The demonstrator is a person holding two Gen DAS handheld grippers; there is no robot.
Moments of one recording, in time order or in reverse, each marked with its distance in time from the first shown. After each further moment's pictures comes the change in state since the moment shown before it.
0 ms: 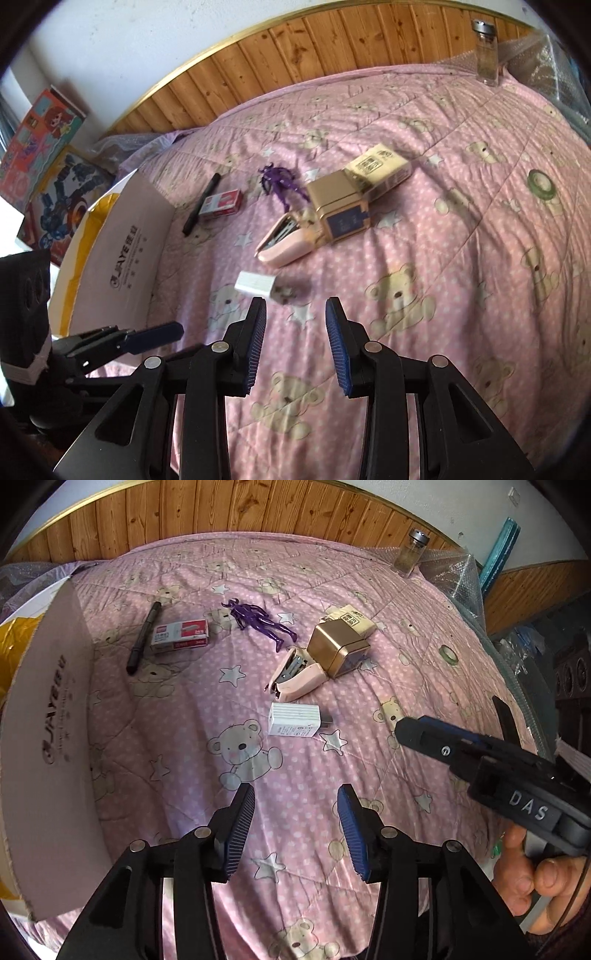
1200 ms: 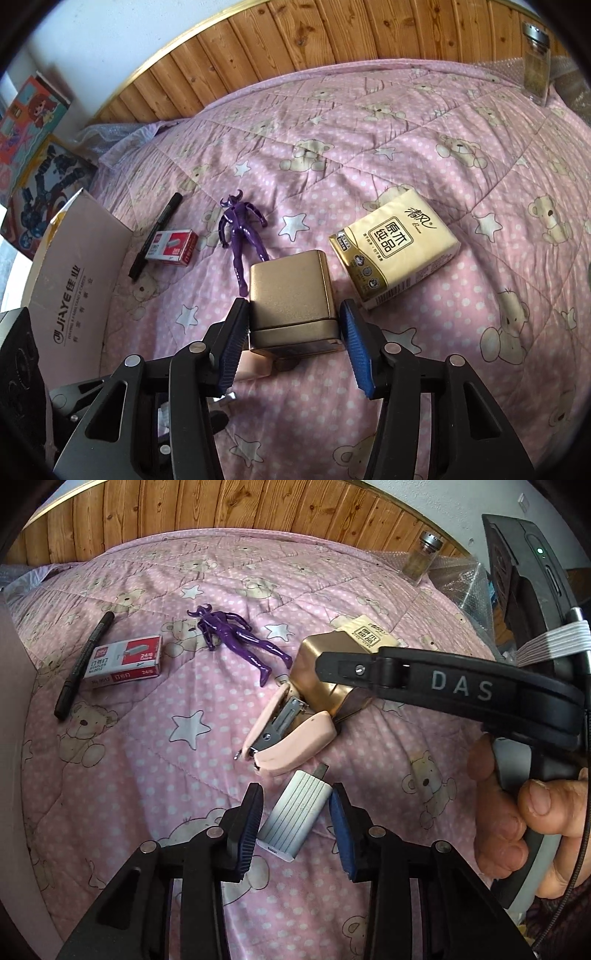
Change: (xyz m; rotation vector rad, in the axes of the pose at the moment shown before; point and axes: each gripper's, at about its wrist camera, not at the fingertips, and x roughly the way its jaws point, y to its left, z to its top) left arm 0.076 0.003 0.052 0.000 -0.044 -0.008; right arm 0.103 -0.024 0.084 -0.077 0.061 0.016
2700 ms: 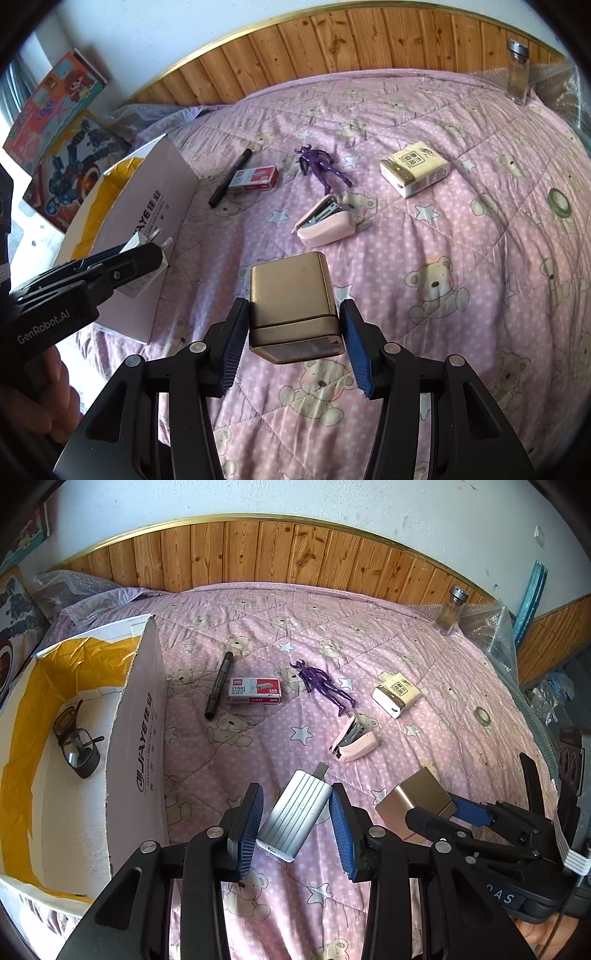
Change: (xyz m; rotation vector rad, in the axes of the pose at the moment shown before) left arm -0.138 0.027 -0.036 -0.085 -0.155 0.164; right arm -0.093 0.083 -0.107 -0.040 -0.012 0.007
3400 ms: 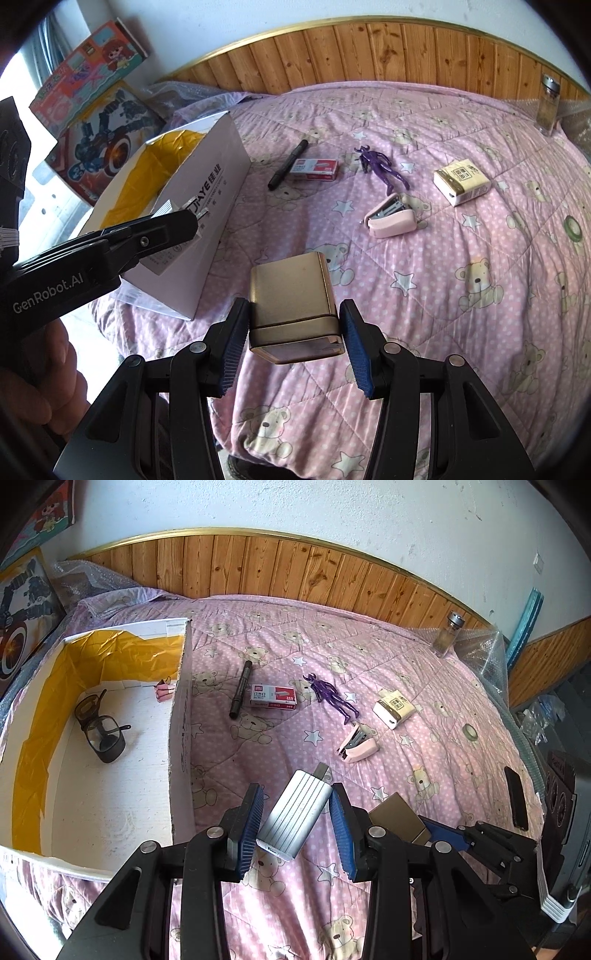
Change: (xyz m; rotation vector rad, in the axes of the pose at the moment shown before) left arm -0.042 0.031 -0.016 -0.062 -0.058 -0.040; right arm -0.014 0.069 -0.020 -0.120 0.007 0.029
